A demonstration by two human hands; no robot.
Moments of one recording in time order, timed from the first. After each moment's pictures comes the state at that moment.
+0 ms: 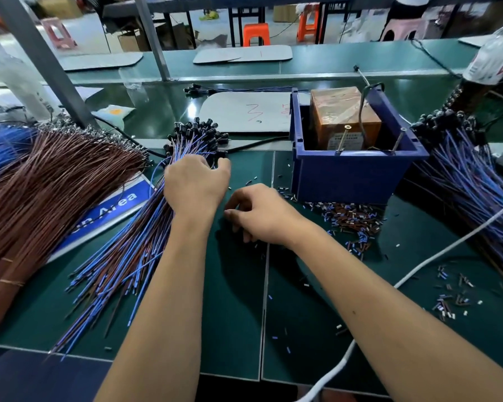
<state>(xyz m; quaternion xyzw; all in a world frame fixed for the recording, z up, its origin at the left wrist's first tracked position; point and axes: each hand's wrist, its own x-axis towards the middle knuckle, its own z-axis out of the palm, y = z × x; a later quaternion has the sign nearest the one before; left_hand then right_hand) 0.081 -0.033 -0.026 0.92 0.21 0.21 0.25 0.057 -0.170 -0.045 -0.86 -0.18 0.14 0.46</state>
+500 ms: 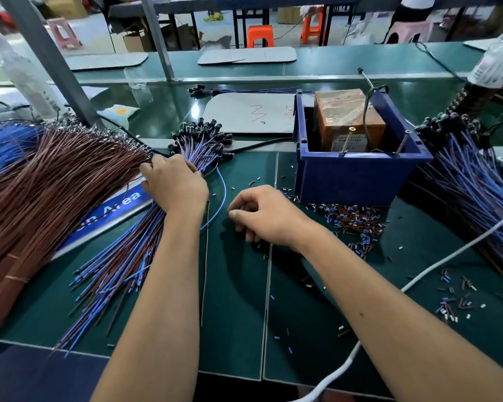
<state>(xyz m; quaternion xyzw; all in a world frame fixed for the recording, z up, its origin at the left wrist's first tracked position) 0.094 -0.001 -0.041 0.93 0.29 0.20 0.14 0.054 -0.175 -0.047 -0.83 -0.17 0.16 0.50</state>
